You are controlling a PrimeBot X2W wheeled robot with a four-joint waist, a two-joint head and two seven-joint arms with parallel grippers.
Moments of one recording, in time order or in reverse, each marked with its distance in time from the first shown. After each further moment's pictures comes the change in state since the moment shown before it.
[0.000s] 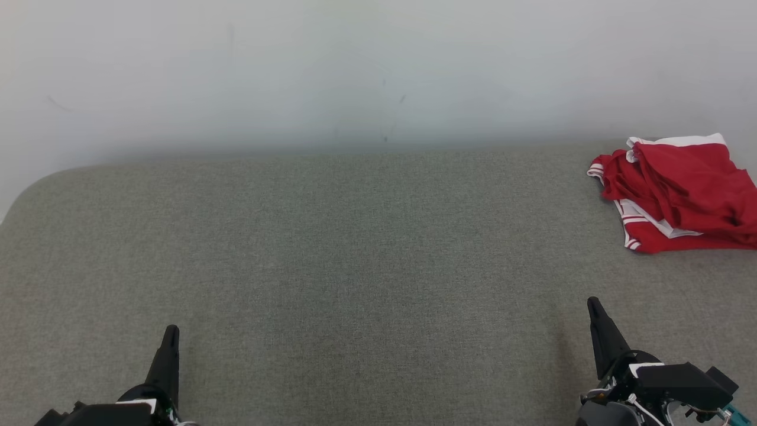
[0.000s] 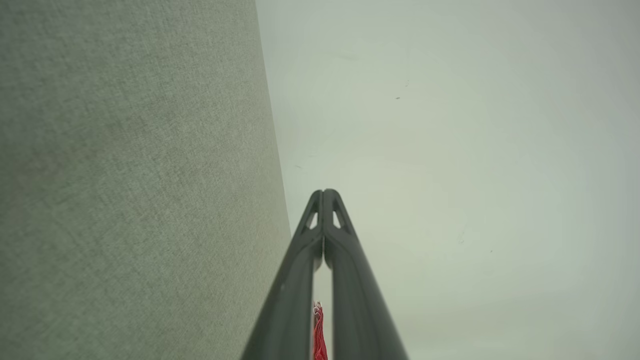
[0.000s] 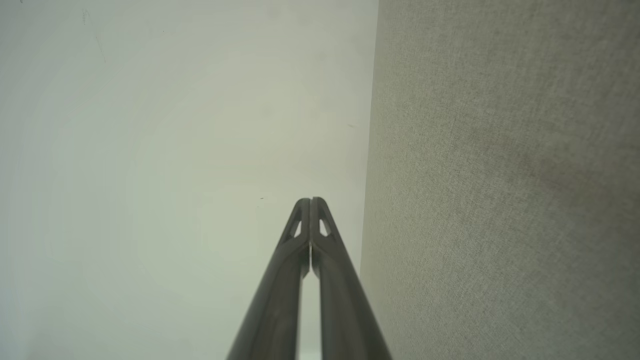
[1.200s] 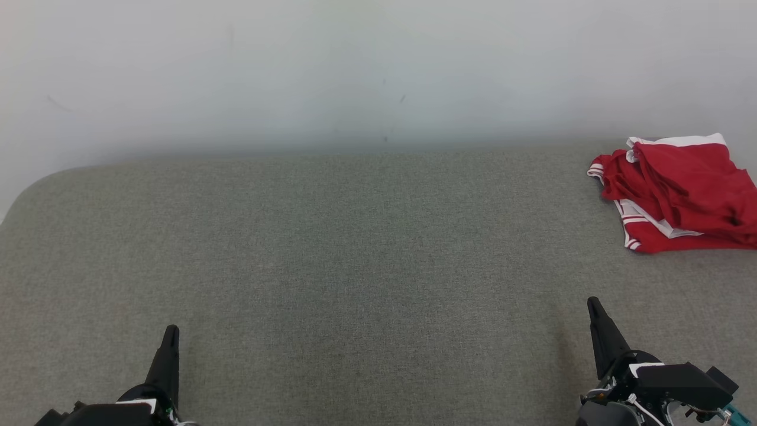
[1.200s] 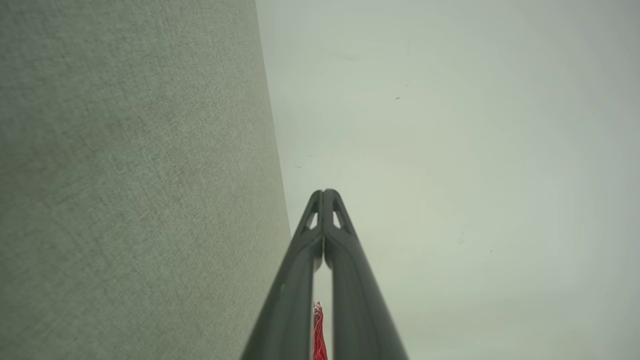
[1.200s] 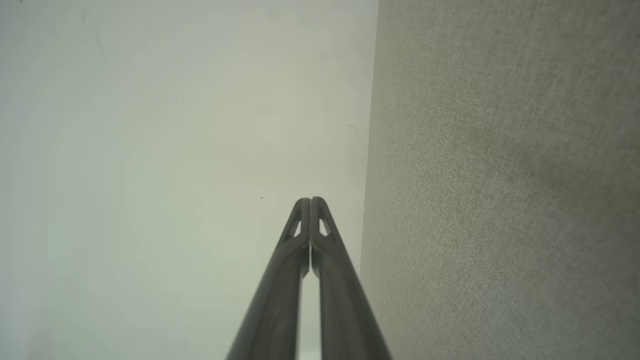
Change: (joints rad) left arm 0.000 -0.001 0.002 0.000 0.001 0.000 0.001; right arm 0.000 0.000 0.000 0.000 0.000 0.000 0.000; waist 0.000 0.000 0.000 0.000
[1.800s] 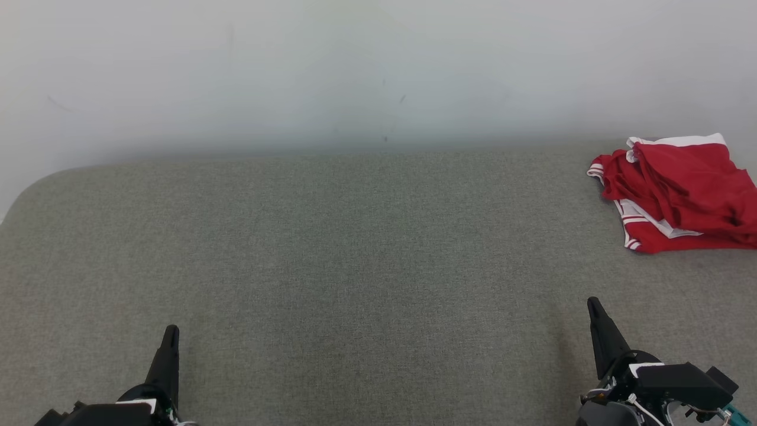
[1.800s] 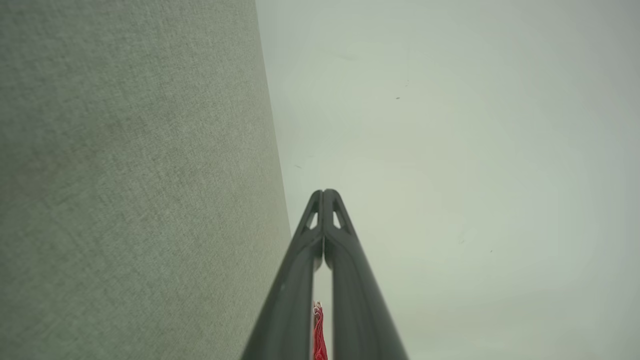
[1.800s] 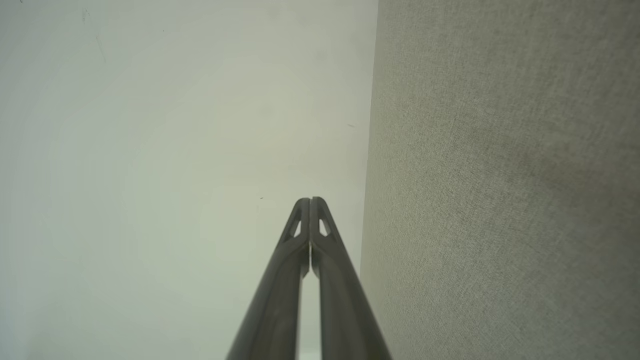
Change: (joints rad) left arm 0.000 0.000 0.000 0.000 0.001 0.000 0.000; right arm 0.000 0.000 0.000 0.000 0.000 0.000 0.000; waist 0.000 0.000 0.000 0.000
